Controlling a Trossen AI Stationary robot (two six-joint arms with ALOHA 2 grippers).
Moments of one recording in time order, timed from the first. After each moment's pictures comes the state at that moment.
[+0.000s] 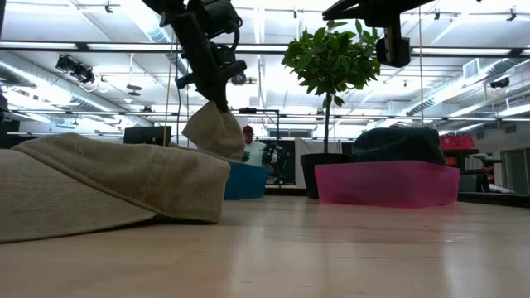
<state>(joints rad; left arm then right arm) 0.46 1.56 1.33 -0.65 -0.36 -0.30 0.25 1.19 0.81 0.02 0.23 1.05</state>
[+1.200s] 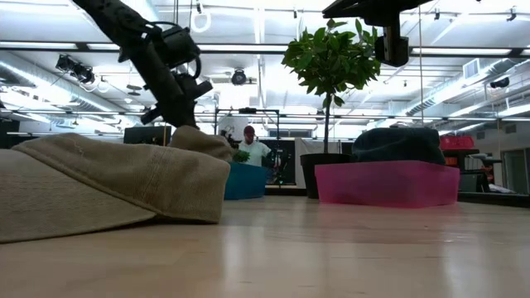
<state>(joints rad) 0.65 1.34 0.87 -0.35 -0.08 -0.43 0.25 1.19 0.81 0.03 0.22 1.00</state>
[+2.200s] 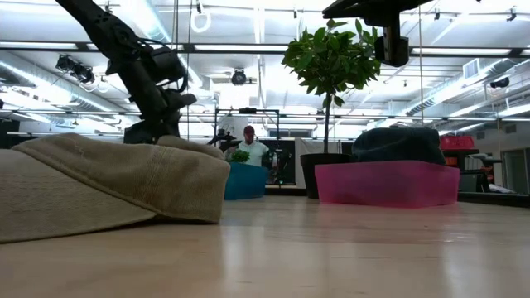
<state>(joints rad) 0.82 1.34 0.80 -0.39 0.12 -0.38 0.25 1.19 0.81 0.03 0.22 1.01</state>
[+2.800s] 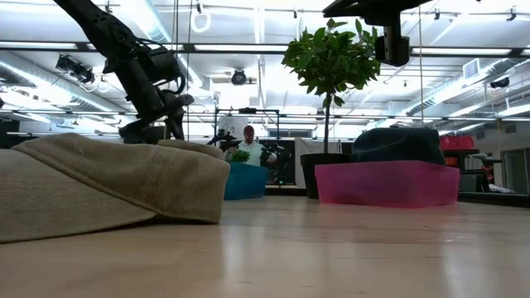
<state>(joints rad) 0.86 1.33 0.80 -0.42 0.11 -0.46 0.25 1.19 0.81 0.03 0.21 1.02</state>
